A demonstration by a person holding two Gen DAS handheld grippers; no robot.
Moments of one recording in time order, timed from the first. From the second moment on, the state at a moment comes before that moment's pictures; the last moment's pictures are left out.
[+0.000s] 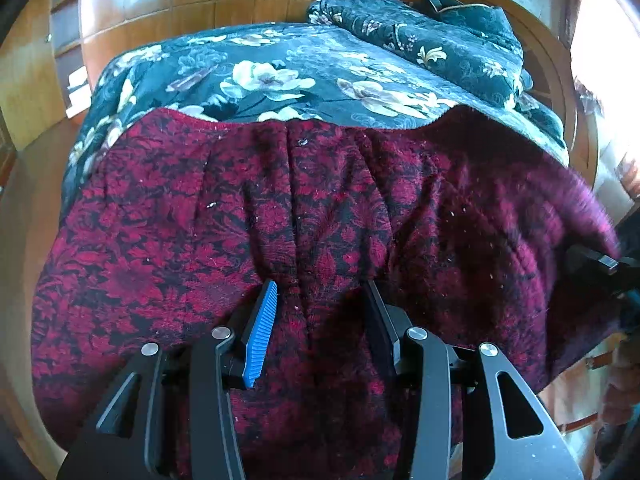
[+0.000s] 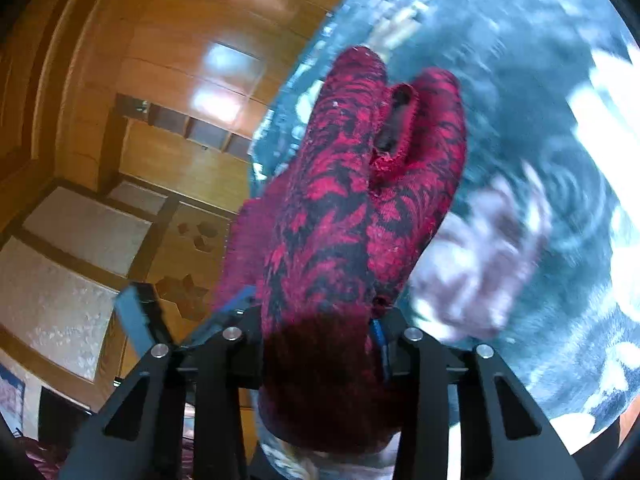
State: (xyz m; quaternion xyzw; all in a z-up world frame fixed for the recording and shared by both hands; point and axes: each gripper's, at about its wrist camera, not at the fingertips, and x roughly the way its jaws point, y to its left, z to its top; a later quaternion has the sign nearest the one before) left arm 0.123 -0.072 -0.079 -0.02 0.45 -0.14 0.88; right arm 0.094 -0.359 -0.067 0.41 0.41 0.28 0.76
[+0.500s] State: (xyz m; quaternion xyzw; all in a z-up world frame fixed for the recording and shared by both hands) left arm 0.124 -0.028 -0.088 -0.12 0.45 -0.18 0.86; right arm 0.116 -0.202 0.046 0.23 0.42 0.33 0.81
